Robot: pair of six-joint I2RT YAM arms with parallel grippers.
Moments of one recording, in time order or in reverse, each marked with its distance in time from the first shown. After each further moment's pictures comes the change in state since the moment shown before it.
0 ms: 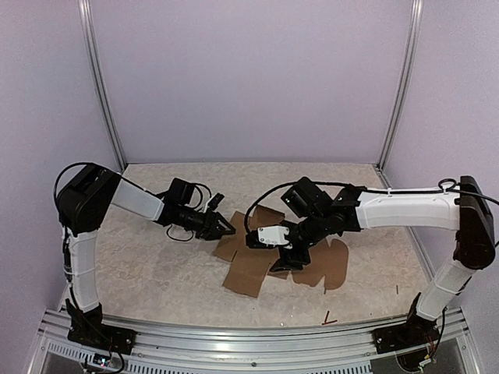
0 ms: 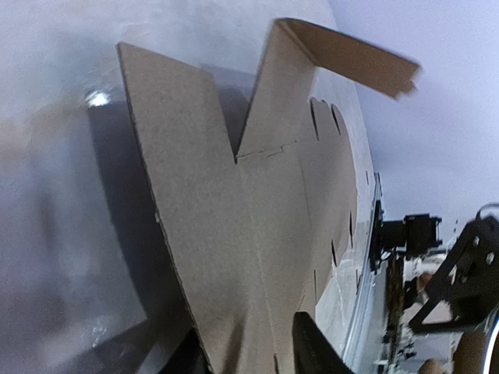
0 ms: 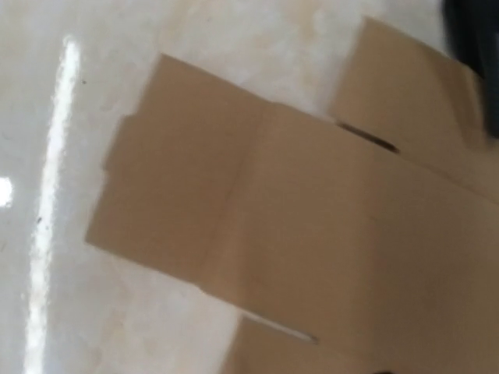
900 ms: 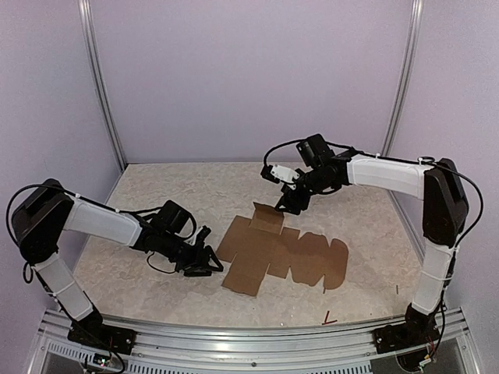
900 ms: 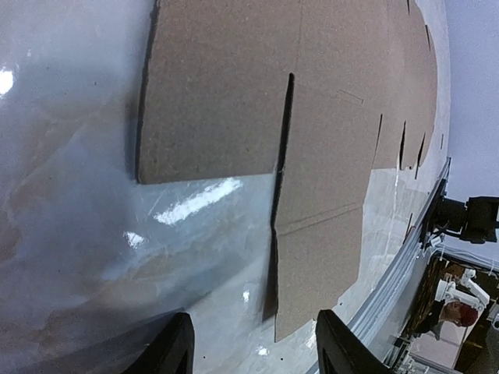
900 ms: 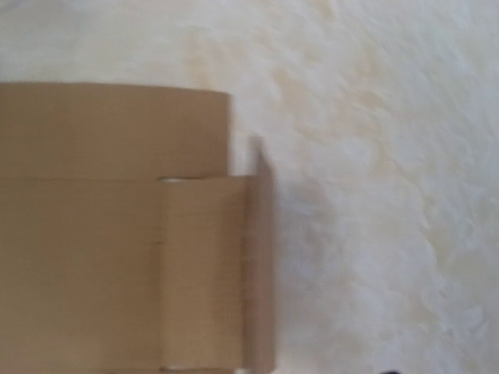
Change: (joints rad) left arm -0.189 -0.421 -0.364 -0.298 -0.369 -0.161; right arm -0.288 0.258 0.345 0.037 0.044 0.108
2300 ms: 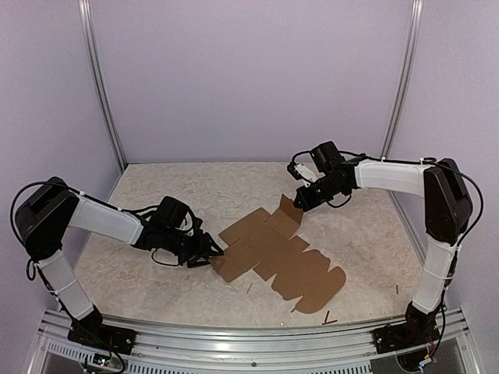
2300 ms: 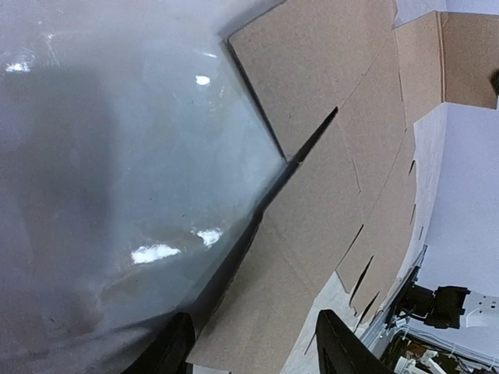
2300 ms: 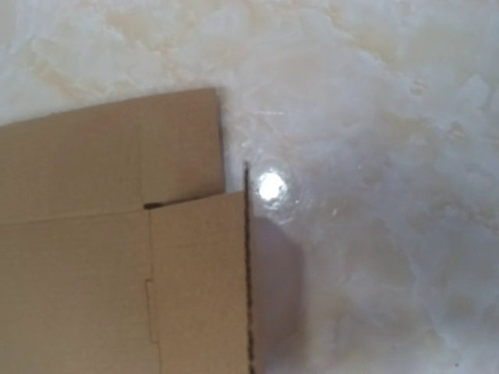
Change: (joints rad) left arm 0.030 0.031 0.012 0.148 -0.129 -0.240; right arm -0.109 0.006 -0.089 0.035 0.024 0.580
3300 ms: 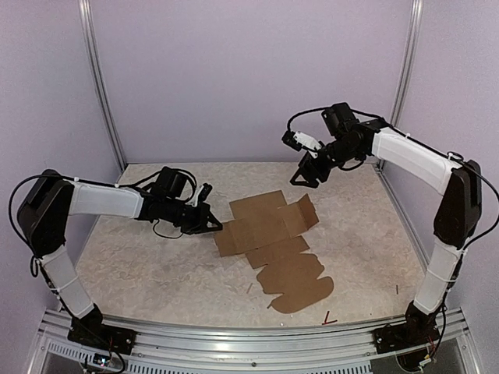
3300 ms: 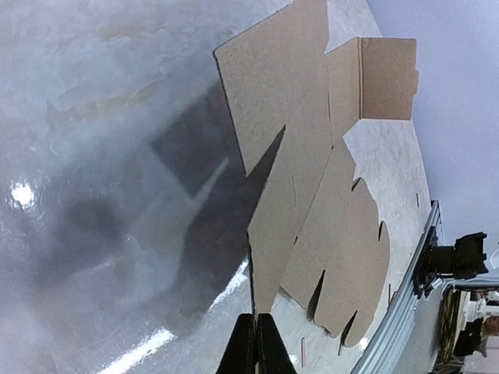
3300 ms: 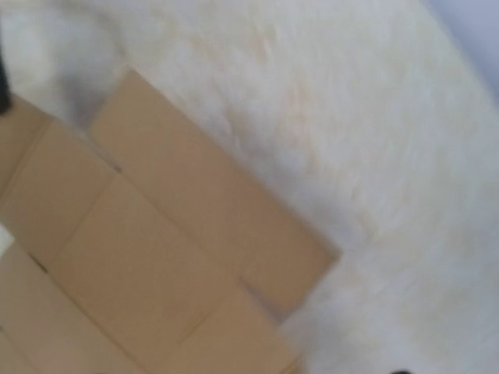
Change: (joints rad) left arm 0.089 0.044 0.251 -0.139 0.107 0.395; right arm -0.032 -0.060 0.305 -0.303 -0.149 -0.495
